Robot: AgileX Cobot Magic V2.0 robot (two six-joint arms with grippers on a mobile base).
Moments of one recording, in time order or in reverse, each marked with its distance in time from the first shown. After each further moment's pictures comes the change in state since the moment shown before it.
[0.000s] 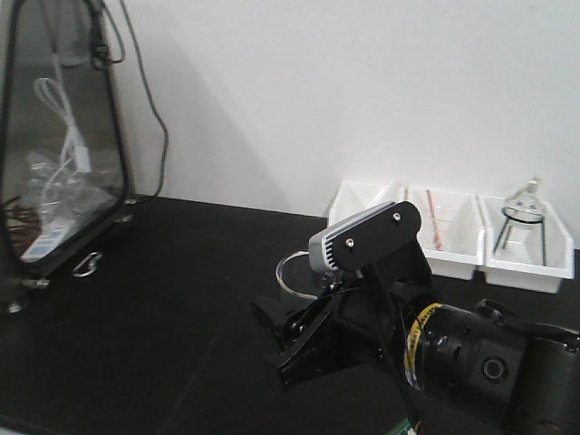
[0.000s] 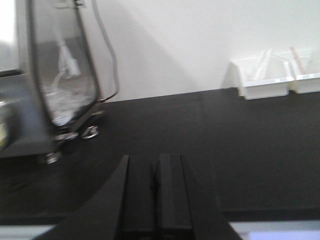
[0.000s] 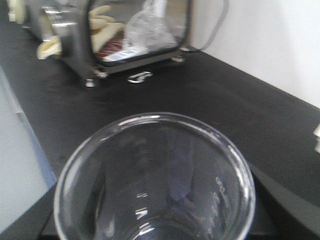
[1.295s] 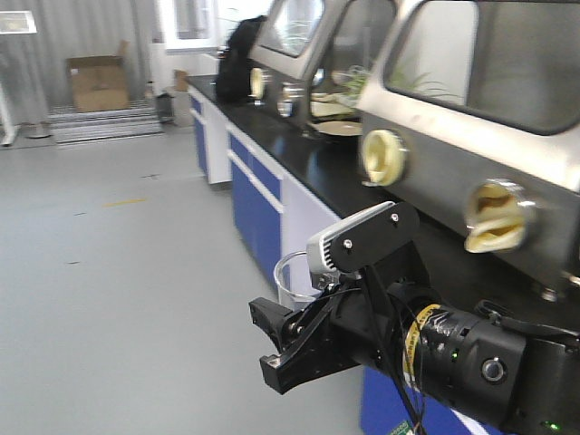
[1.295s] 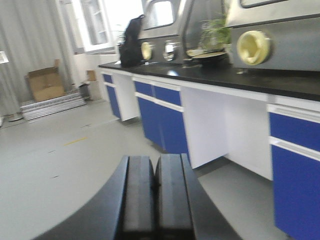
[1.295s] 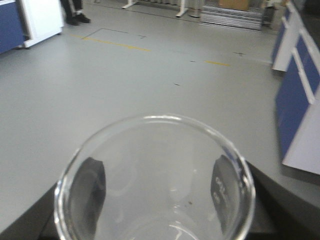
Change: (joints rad) left arm 0.000 0.000 0.000 0.000 0.000 0.000; right arm 0.000 0.000 0.000 0.000 -0.002 0.000
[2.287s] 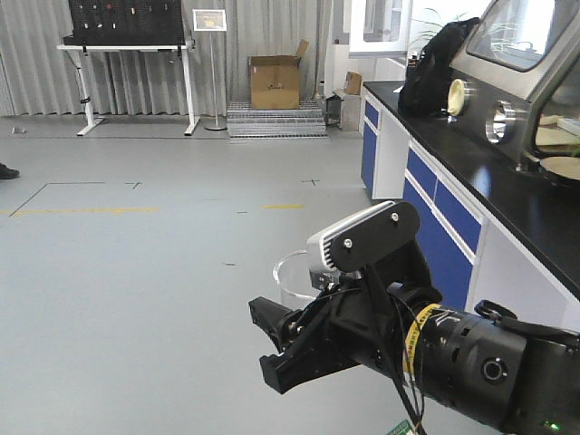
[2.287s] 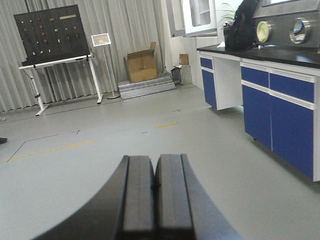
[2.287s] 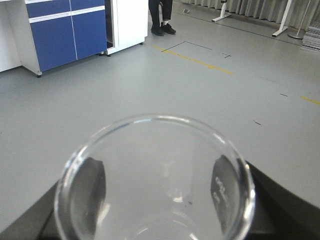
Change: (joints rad) left arm 0.000 0.000 0.000 0.000 0.000 0.000; right arm 0.000 0.000 0.000 0.000 0.000 0.000
